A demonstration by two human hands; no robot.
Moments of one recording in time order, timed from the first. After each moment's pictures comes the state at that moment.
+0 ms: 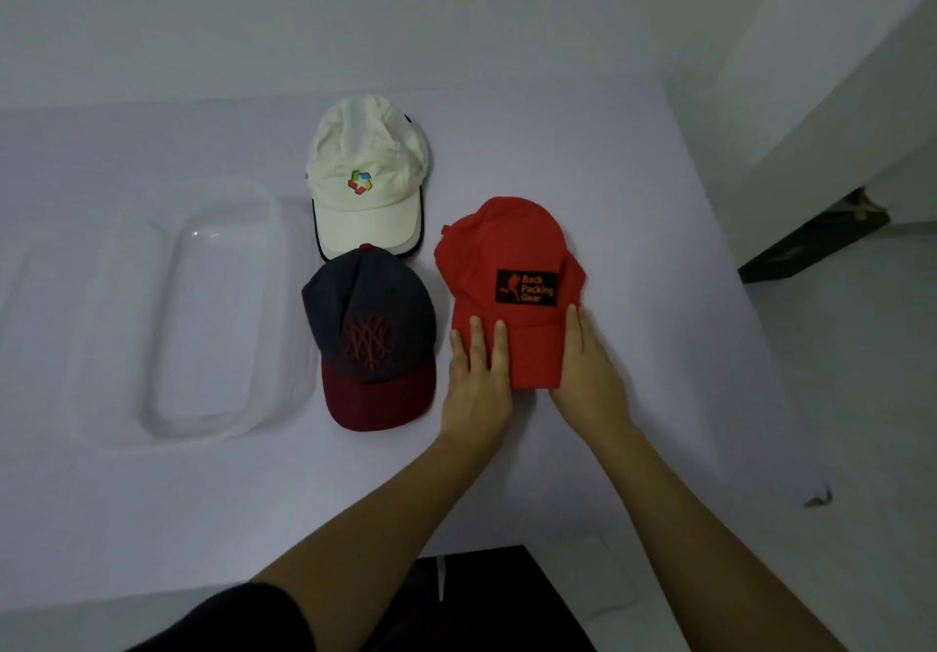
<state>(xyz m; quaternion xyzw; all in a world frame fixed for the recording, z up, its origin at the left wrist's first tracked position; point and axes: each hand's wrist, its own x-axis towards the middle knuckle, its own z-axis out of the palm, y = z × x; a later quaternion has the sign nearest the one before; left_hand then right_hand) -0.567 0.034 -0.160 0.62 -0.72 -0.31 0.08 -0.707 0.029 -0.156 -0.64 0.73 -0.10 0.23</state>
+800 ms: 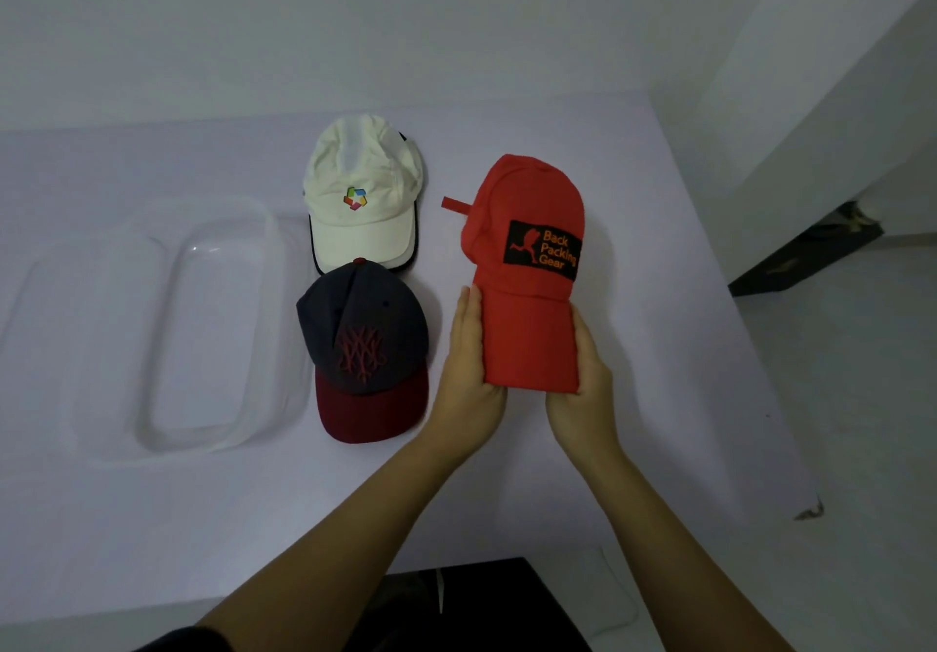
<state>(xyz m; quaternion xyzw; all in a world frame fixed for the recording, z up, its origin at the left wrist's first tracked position) -0.567 0.028 -0.091 0.53 -0.61 -0.47 0.35 -0.684 0.044 -0.085 -0.46 0.64 -0.45 0.42</state>
